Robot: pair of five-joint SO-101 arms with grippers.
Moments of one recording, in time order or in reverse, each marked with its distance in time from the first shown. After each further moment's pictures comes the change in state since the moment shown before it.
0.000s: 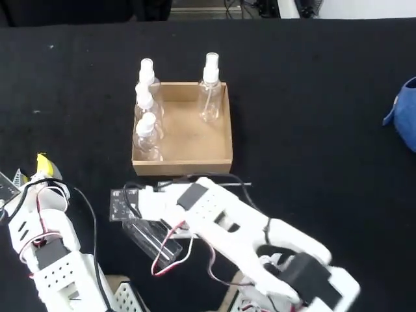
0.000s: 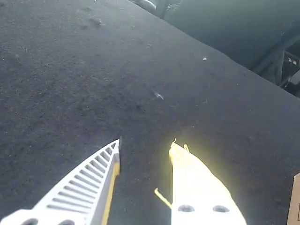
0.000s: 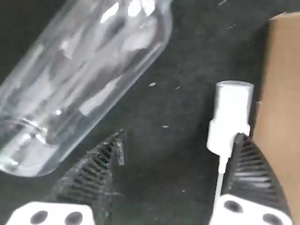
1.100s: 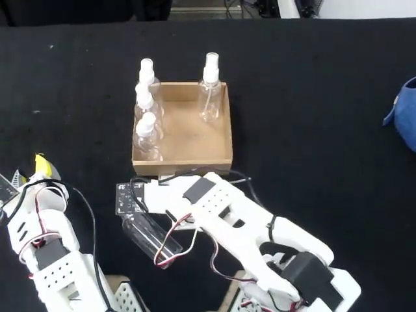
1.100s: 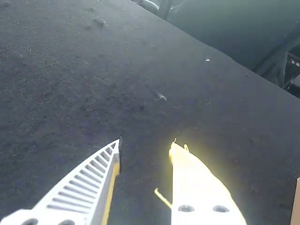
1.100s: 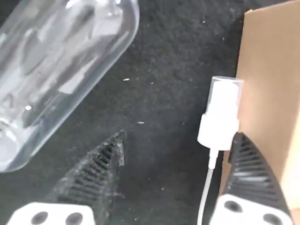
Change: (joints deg) left arm -0.6 0.0 0.0 0.0 0.0; right arm 3.9 -1.4 0.8 -3.3 4.7
